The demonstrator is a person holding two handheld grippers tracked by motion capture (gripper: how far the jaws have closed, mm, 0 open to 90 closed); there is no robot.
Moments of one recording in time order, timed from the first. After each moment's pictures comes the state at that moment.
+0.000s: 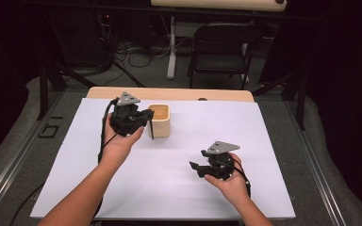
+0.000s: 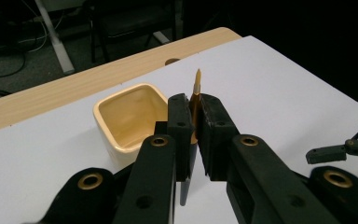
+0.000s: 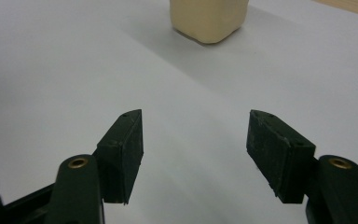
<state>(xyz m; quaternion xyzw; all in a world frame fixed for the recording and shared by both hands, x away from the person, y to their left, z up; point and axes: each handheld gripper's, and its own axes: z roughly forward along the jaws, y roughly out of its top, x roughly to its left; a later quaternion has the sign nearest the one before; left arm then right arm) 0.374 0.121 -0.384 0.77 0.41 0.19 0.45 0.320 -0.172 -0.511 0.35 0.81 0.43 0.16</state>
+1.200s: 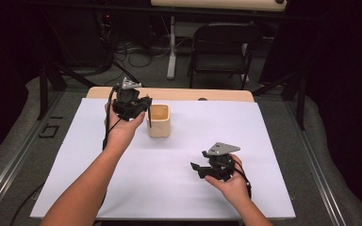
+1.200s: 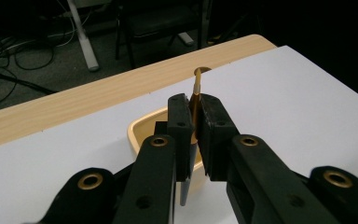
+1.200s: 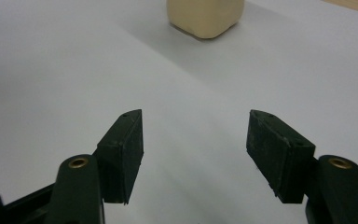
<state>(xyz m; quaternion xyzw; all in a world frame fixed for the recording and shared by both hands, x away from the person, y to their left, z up) 0.412 0.120 -0.377 0.76 0.45 0.21 0.43 0.318 -0.175 -0.515 0.35 0.82 0.43 0.17</state>
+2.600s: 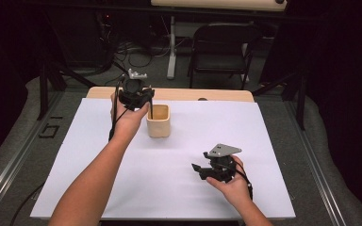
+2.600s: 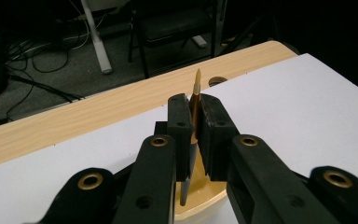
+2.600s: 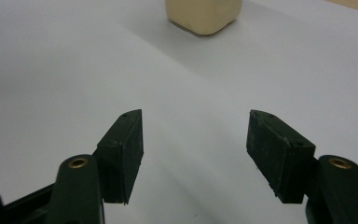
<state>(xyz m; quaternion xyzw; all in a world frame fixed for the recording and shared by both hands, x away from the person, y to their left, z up) 0.440 0.105 -0.372 0.75 0.46 0.23 0.41 0.315 -0.178 -0.516 0.35 0.82 0.43 0.17</state>
